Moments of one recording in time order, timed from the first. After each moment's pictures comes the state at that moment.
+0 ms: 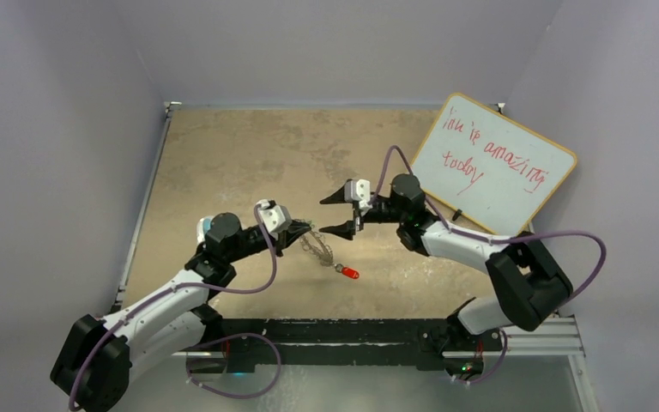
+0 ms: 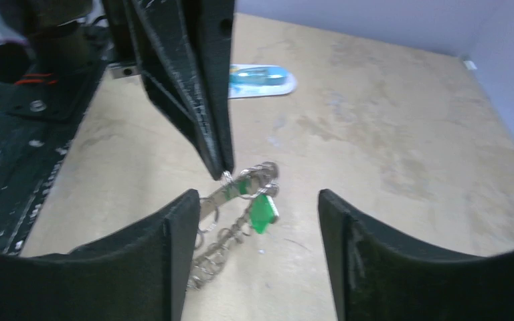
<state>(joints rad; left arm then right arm) -0.56 0.90 0.34 0.47 0.54 0.10 0.62 1.48 0.71 0.66 -0.96 -0.29</state>
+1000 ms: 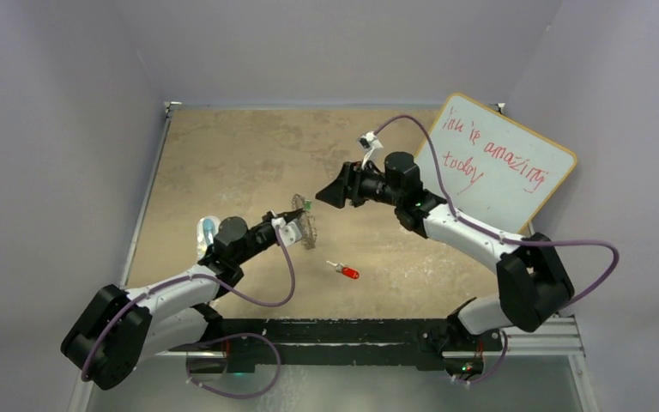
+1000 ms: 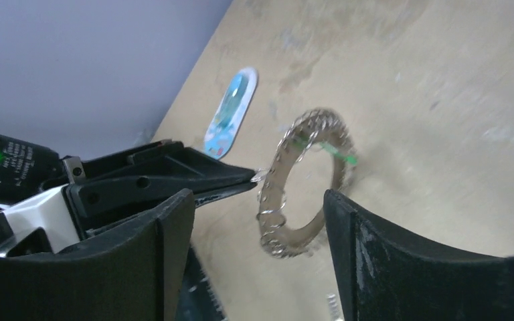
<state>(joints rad) -0.57 1.06 0.27 0.74 0.34 0.57 0.60 1.40 0.89 0.27 -0.45 0.58</state>
